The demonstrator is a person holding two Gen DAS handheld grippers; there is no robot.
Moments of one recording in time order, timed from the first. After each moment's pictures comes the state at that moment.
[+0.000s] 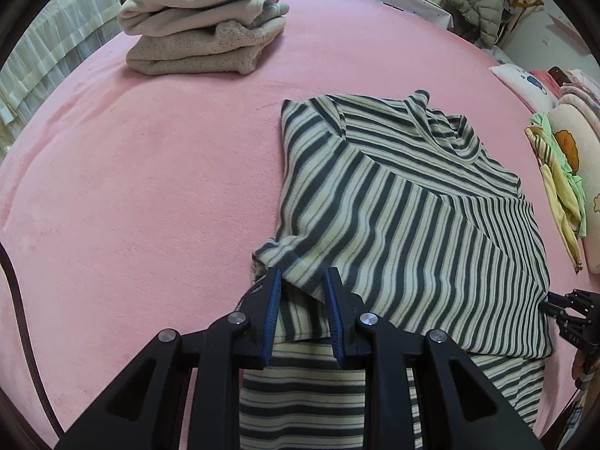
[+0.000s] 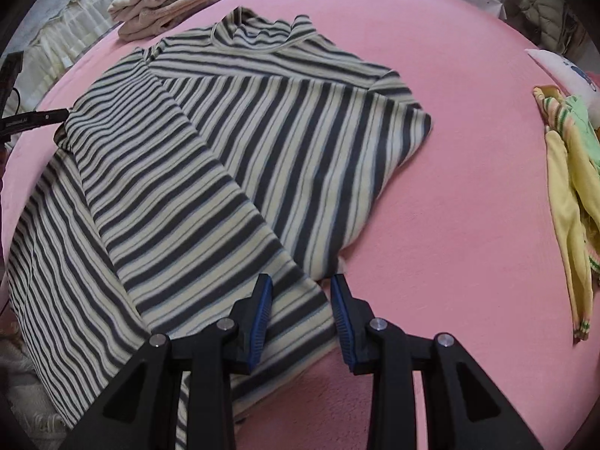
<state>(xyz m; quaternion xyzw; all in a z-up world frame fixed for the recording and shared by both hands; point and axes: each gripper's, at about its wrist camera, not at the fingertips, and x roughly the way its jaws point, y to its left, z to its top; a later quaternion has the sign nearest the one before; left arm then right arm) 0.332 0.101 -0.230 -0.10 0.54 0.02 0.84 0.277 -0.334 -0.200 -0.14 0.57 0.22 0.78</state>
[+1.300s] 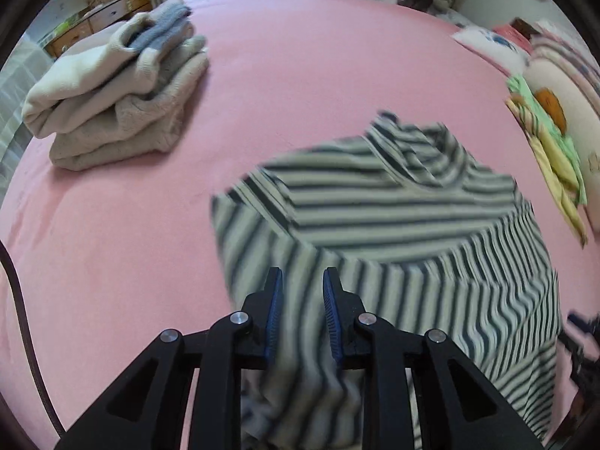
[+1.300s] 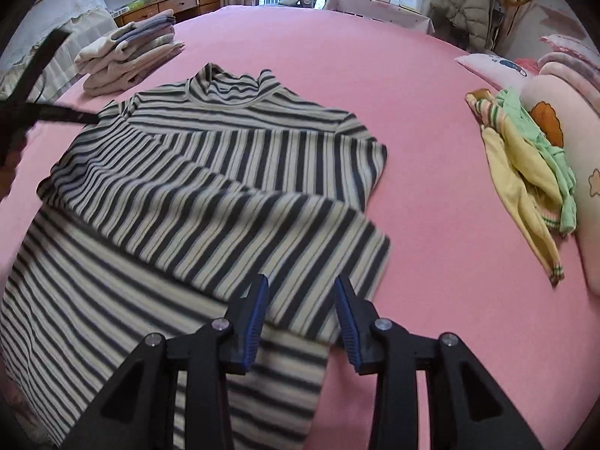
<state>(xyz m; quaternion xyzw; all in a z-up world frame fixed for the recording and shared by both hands) 0.446 0.072 -0.221 -0.03 0.54 -0.05 0.84 0.232 -0.314 -0.165 -0.08 0.51 0.10 0.85</state>
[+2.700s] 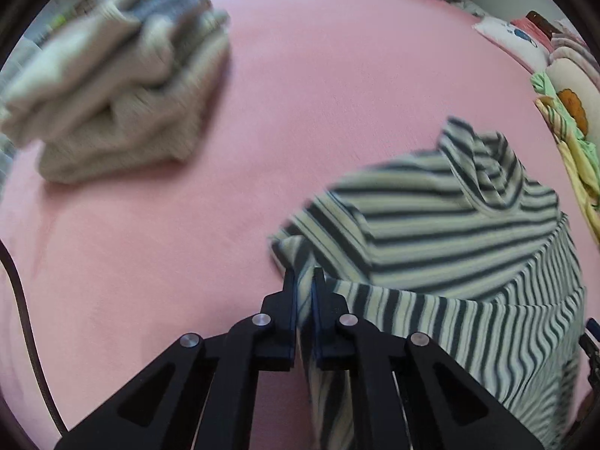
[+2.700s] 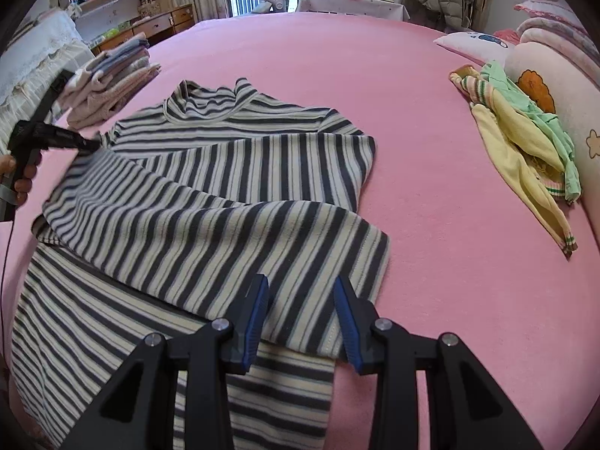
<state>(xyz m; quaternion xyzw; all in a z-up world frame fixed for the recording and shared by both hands) 0.492 0.114 -0.255 0.00 0.55 -0.03 0.84 0.248 -0.320 -0.178 -0.04 0.50 0.08 0.86</state>
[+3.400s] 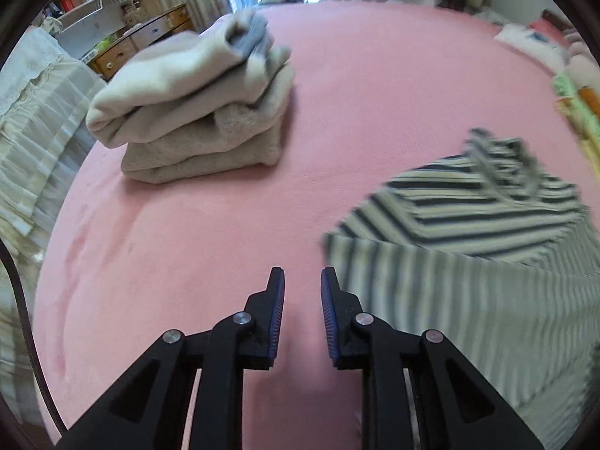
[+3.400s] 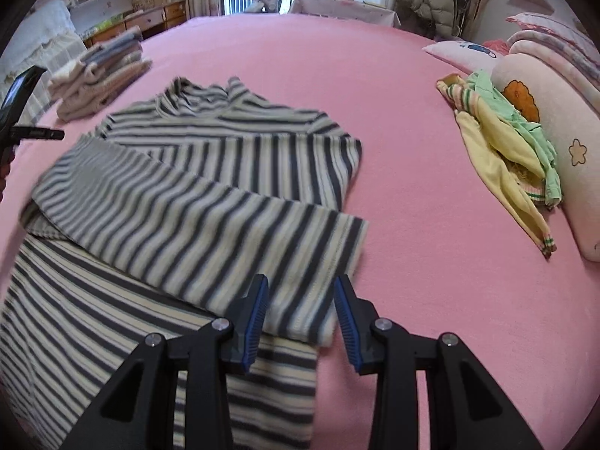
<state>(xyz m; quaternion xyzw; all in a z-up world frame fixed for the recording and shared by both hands) 0.422 0.127 -0.209 0.04 0.51 0.02 0.86 0.232 -0.314 -0.161 -0.05 0.49 0.06 0.87</state>
